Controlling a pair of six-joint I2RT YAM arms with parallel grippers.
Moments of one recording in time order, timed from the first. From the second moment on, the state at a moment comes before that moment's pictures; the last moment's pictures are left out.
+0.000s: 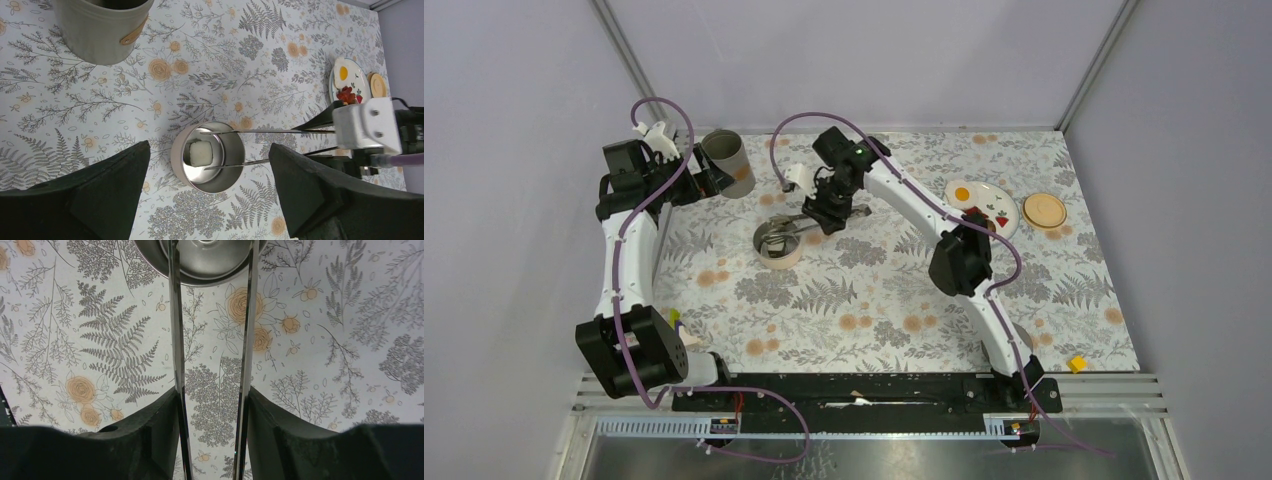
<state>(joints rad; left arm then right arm) 0.30 1.35 1.25 -0.52 0.65 -0.17 0.74 2.41 2.43 -1.20 -0.41 -0.66</state>
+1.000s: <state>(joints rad) 0.40 1.47 1.25 -0.45 0.76 -0.16 0.17 1.84 1.80 -1.16 -0.48 -0.65</state>
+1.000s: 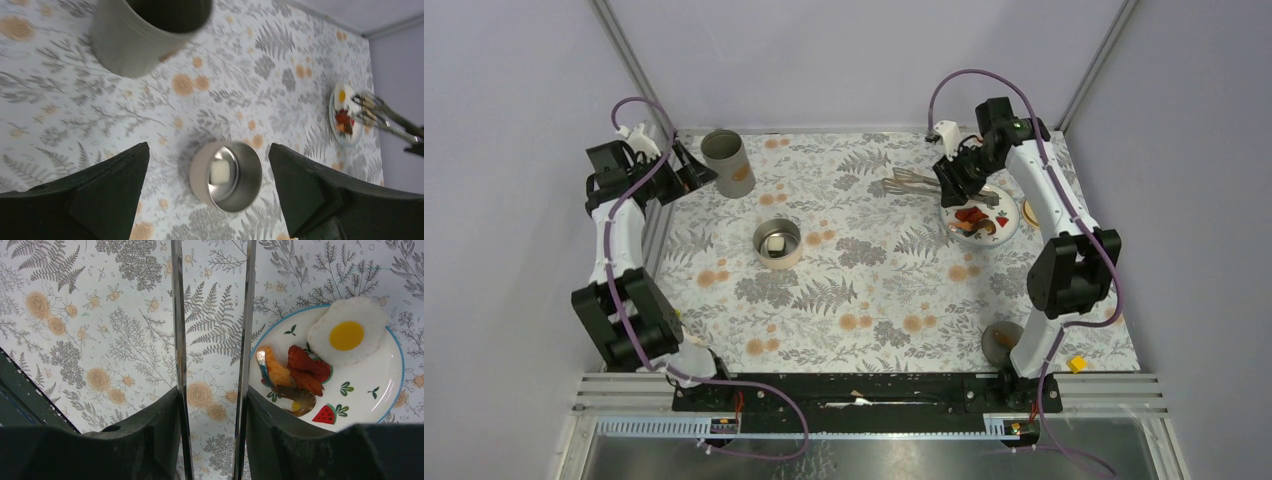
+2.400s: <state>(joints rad) 0.29 2.43 1.59 0.52 0.71 -1.09 -0.01 1.73 1.65 -1.15 -0.47 -0.74</state>
